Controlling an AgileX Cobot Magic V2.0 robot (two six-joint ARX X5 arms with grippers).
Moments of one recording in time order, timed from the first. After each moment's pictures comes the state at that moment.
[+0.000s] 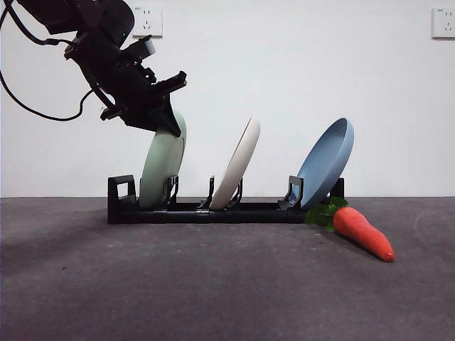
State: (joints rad) left arm -0.28 1.93 1.56 -0.24 0.31 -0.05; right arm 0.09 0.81 1.03 -1.09 -0.39 -0.05
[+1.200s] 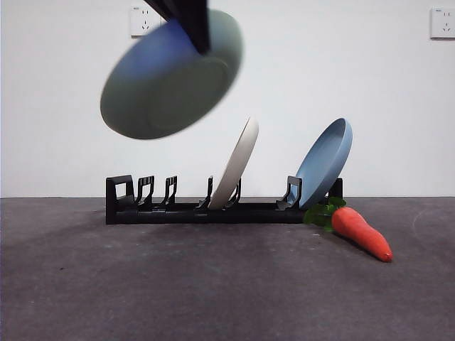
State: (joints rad) left arm -0.88 1.50 1.46 -0.84 -0.31 0.20; right arm 0.09 0.81 1.03 -1.09 -0.39 -0.05
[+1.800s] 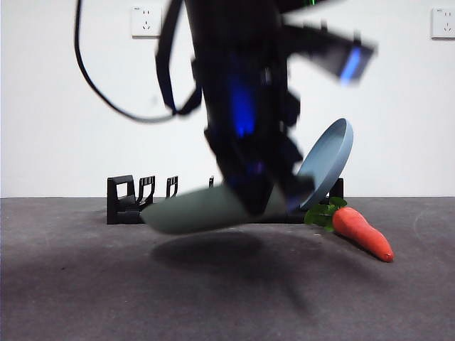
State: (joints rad) left arm -1.10 1.80 1.22 -0.52 -0.54 0.31; right arm 0.09 0.81 1.03 -1.09 -0.39 -0.05
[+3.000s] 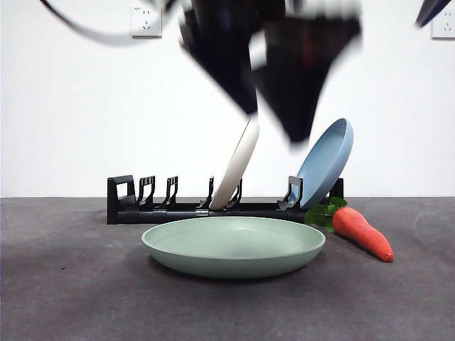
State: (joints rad) left arm -1.20 1.53 1.22 -0.63 -0.47 0.07; right arm 0.09 0.99 1.03 -0.91 -0.39 -0.05
